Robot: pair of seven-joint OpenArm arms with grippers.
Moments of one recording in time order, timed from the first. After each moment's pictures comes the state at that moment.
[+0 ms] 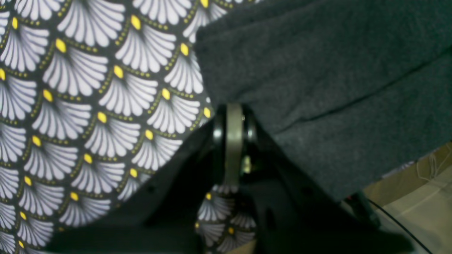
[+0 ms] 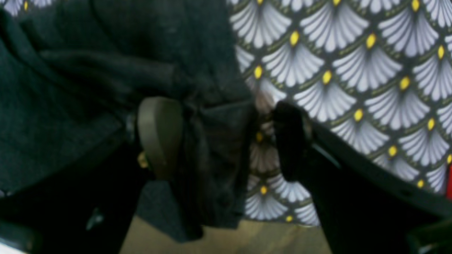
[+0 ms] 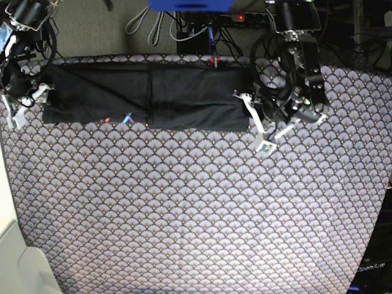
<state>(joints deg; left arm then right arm) 1.7 1.1 -10.0 94.5 -13.9 -31.7 74.0 -7.1 16.2 41.8 83.0 24.2 40.1 -67.8</state>
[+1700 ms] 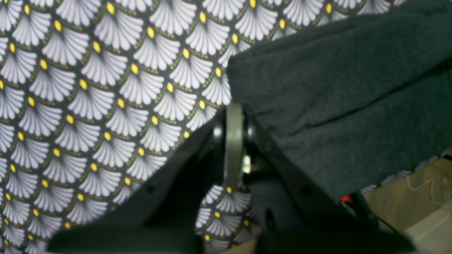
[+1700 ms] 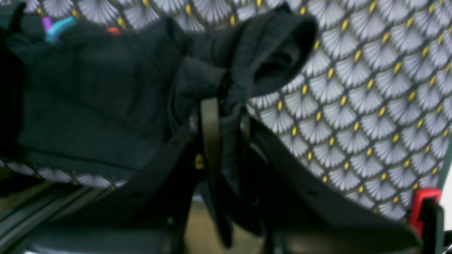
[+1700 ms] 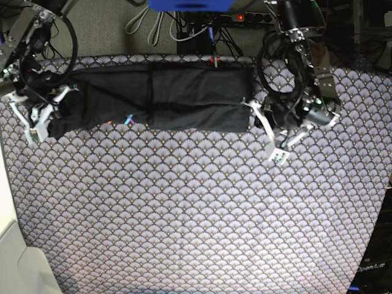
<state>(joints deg) 1.6 1.2 -13.7 101.4 -14.4 -32.1 74.8 -9.5 7.6 34.9 109.5 23.9 39.5 -76.3</state>
